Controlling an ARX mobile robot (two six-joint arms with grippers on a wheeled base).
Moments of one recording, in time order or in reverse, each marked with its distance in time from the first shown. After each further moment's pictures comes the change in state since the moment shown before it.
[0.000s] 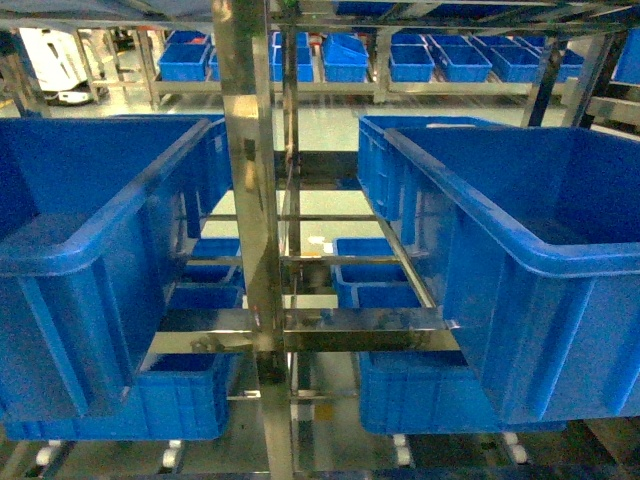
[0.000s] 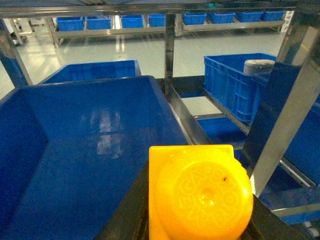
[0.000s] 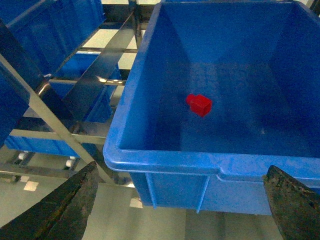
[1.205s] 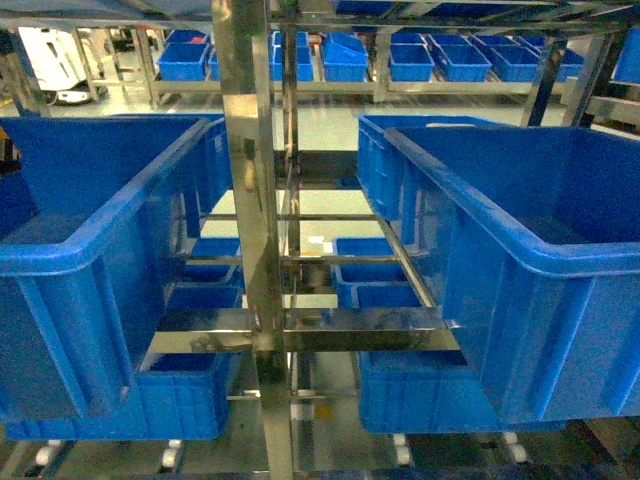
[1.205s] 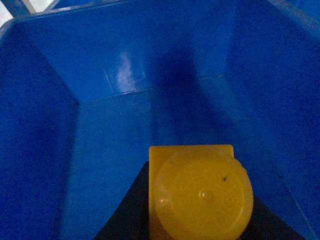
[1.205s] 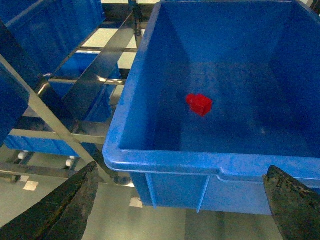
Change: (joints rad) left arm 0.288 0.867 0.689 -0.169 0.164 0.240; right arm 0.000 0.000 0.000 -0.001 0.000 0.000
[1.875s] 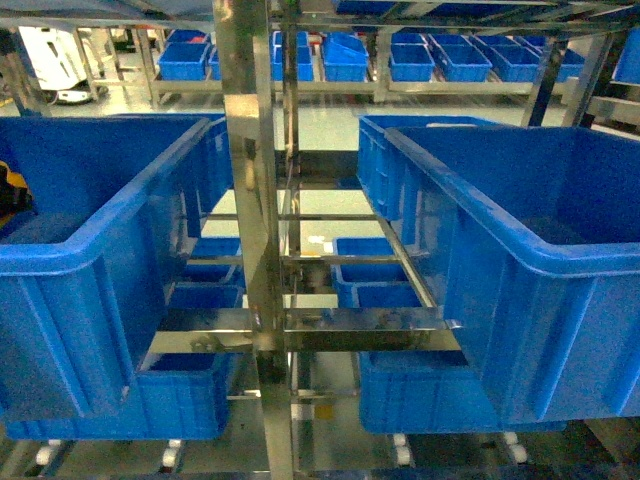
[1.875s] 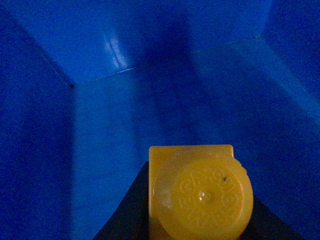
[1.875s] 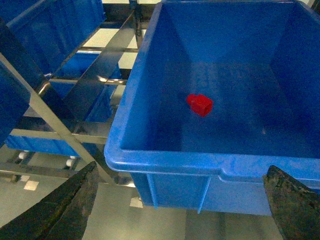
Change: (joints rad) left arm 0.059 0.324 0.330 -0.140 0.060 0.130; right arm 0.000 0.000 0.000 0.000 0.000 0.000
